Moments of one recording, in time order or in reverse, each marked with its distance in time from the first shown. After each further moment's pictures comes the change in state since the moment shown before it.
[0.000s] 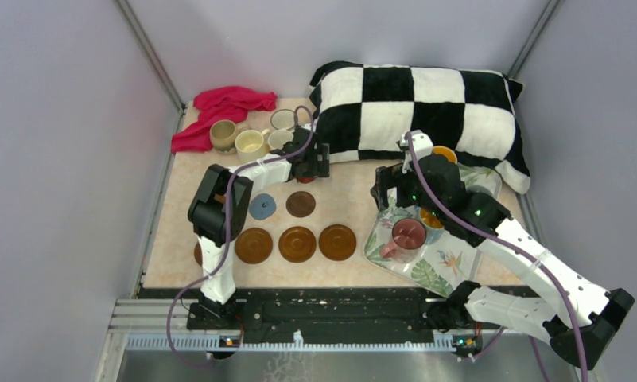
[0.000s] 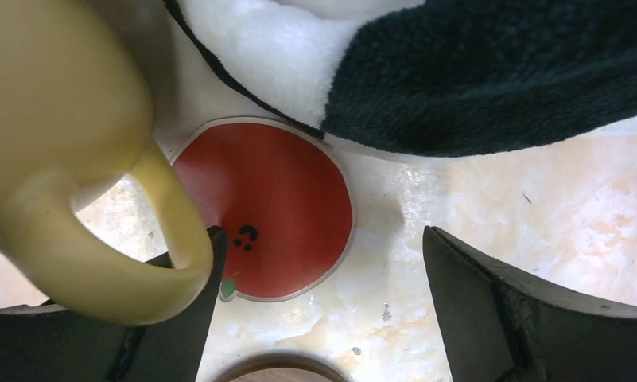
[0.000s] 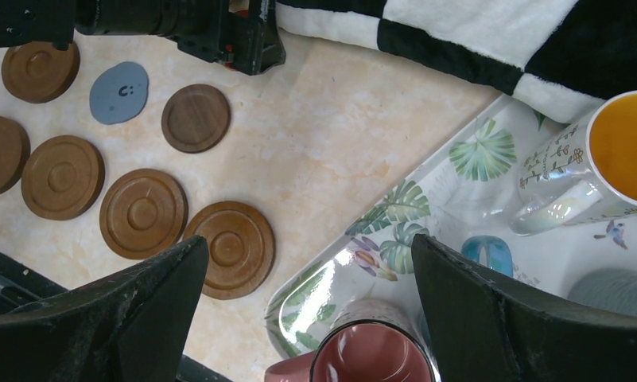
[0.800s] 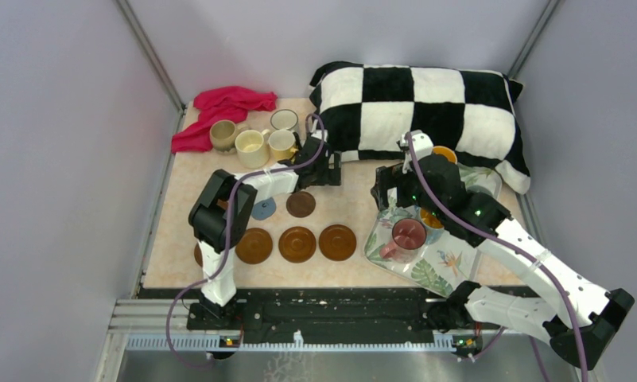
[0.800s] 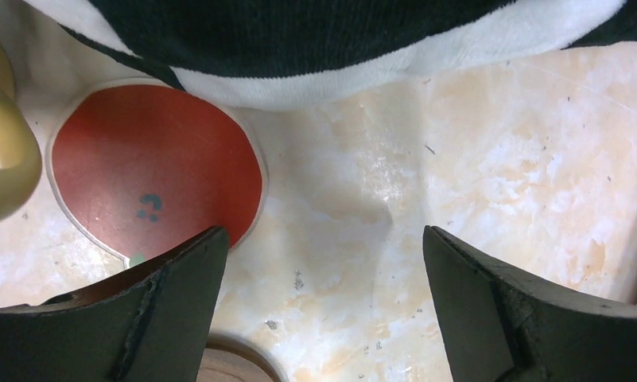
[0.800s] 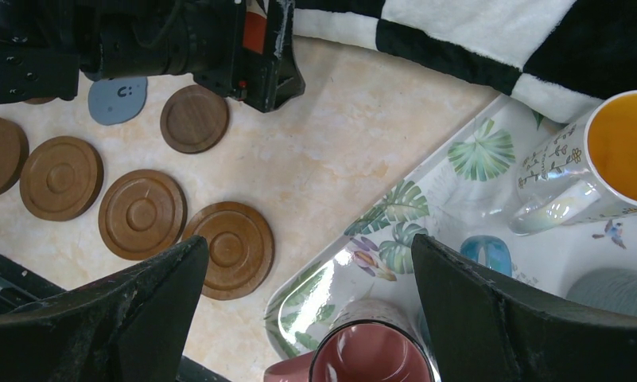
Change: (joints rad) left arm -0.091 -0.032 -0.080 0.107 0.036 -0.039; right arm 0.000 0.000 0.000 0.000 0.004 0.000
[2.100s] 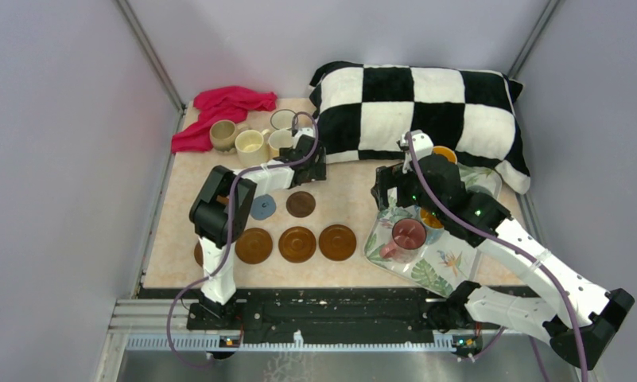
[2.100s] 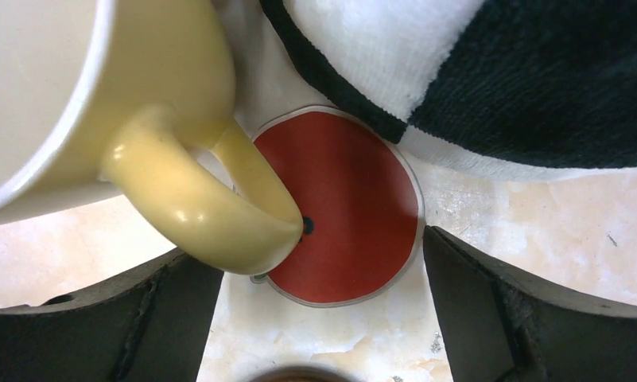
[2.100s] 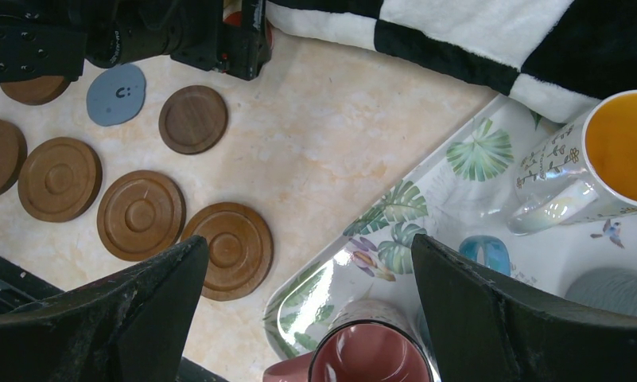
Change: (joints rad) left arm 0.052 0.032 0.013 -0.032 -0.244 0.033; right arm 0.000 0.000 0.000 0.000 0.004 0.000
